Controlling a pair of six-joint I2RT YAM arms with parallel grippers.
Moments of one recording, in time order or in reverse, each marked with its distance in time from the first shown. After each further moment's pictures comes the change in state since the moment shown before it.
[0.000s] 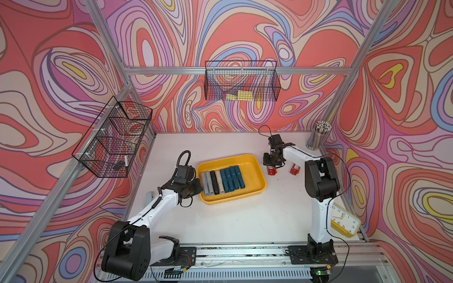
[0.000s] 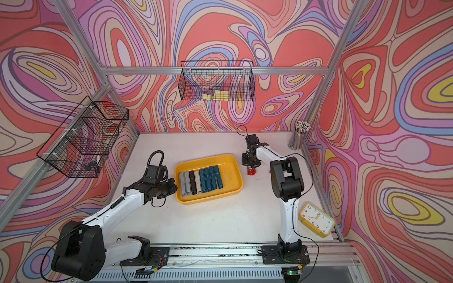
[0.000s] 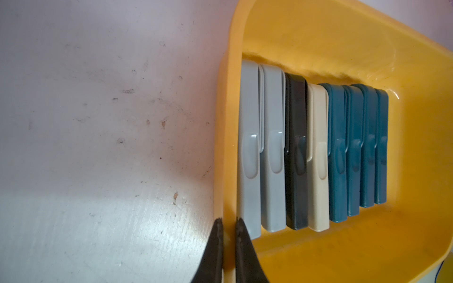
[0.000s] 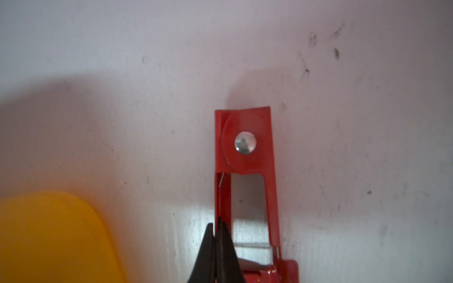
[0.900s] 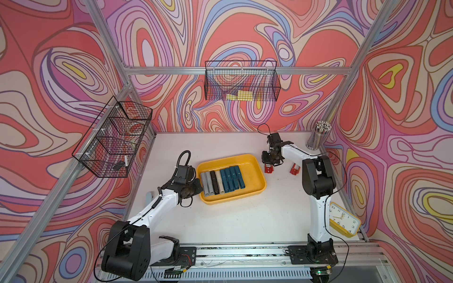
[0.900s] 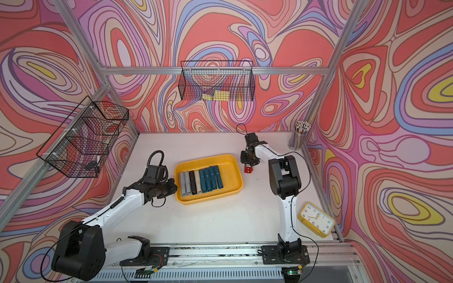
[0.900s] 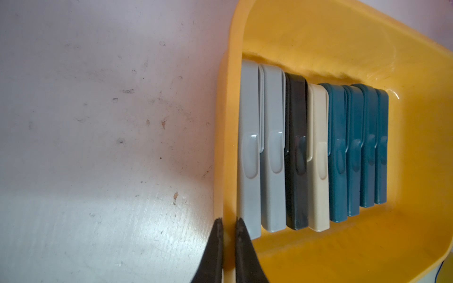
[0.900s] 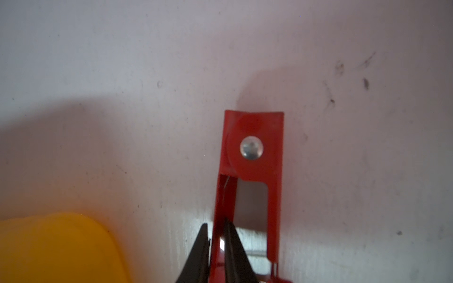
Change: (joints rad) left arm 0.000 0.001 -0.001 0.001 -0.001 0.000; right arm -0.006 0.082 0.105 -0.006 -0.042 0.001
